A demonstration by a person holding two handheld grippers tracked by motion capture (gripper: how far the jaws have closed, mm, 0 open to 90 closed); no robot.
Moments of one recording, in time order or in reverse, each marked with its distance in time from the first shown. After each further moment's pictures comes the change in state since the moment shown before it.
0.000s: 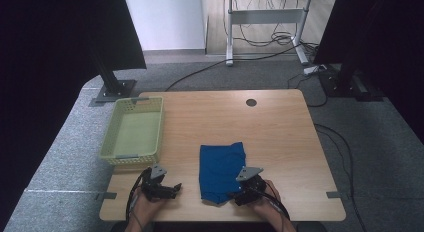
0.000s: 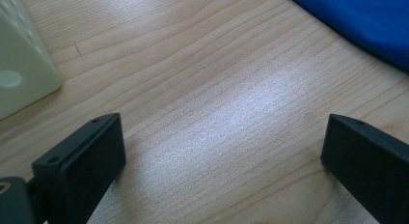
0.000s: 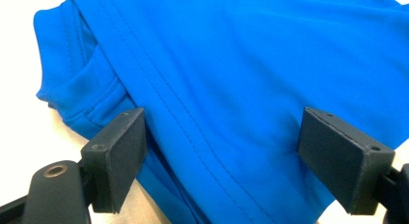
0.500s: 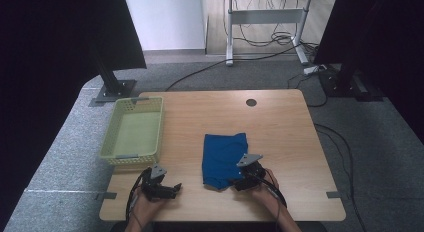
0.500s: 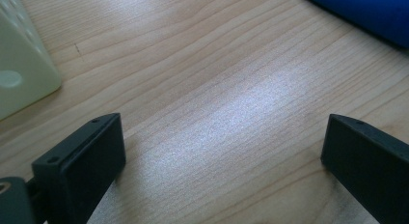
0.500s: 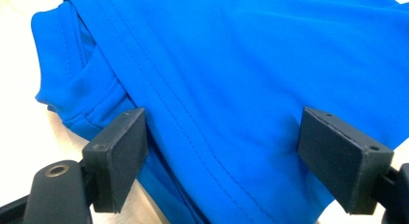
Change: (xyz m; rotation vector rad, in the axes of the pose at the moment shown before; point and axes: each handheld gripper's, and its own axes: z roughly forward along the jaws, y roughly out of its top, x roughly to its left) left arm 0.000 0.000 0.000 0.000 0.000 0.000; right arm -0.032 0.012 0.013 0.001 -0.035 0.039
